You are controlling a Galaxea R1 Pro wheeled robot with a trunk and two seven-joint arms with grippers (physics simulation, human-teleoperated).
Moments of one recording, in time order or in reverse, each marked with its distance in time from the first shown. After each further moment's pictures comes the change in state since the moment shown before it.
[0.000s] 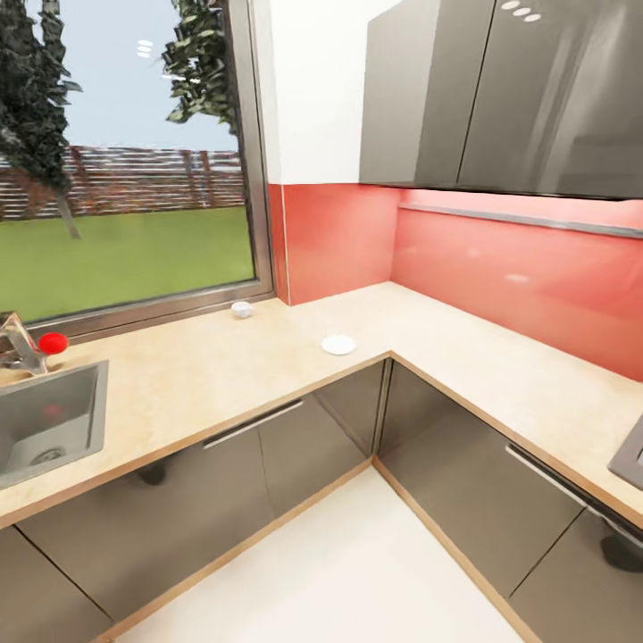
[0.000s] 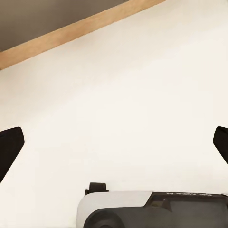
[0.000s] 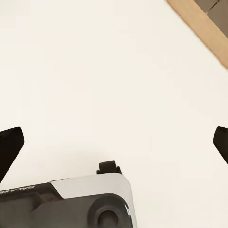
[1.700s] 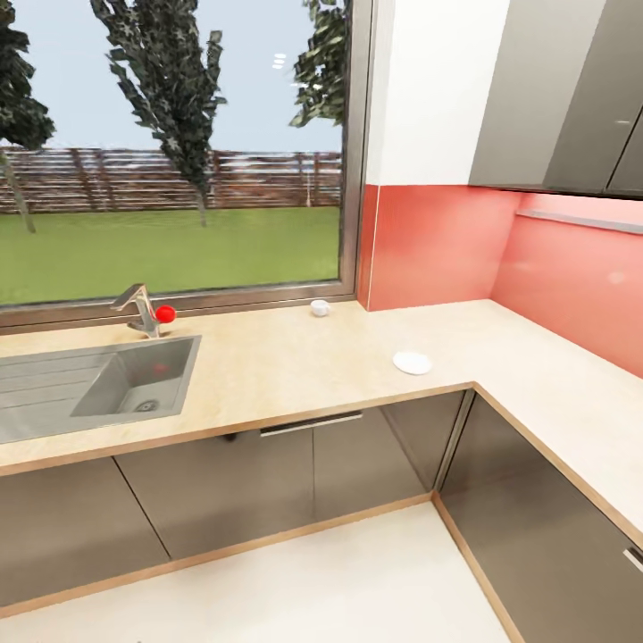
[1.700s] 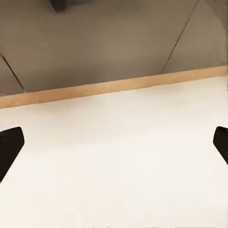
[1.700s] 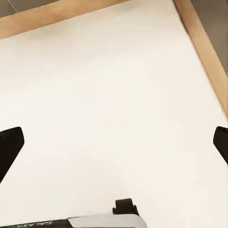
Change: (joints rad) left arm -0.001 -0.001 -0.005 -0.165 0.010 -0.066 -0.009; right arm 0.000 0.010 0.017 -0.134 0.041 0.000 0.004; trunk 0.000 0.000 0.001
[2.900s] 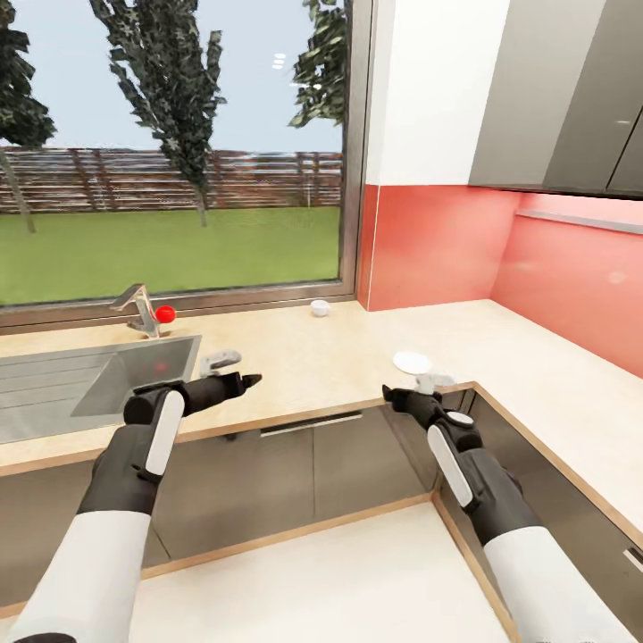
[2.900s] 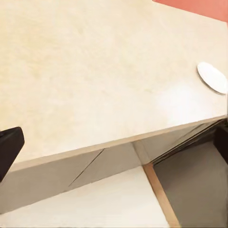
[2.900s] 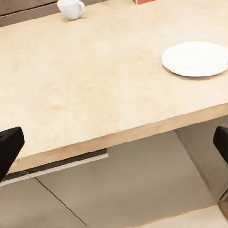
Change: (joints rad) left arm -0.834 -0.048 -0.110 -0.492 0.255 1.217 0.075; right arm -0.463 -0.009 -0.118 -0.837 0.025 0.701 0.002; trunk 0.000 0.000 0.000
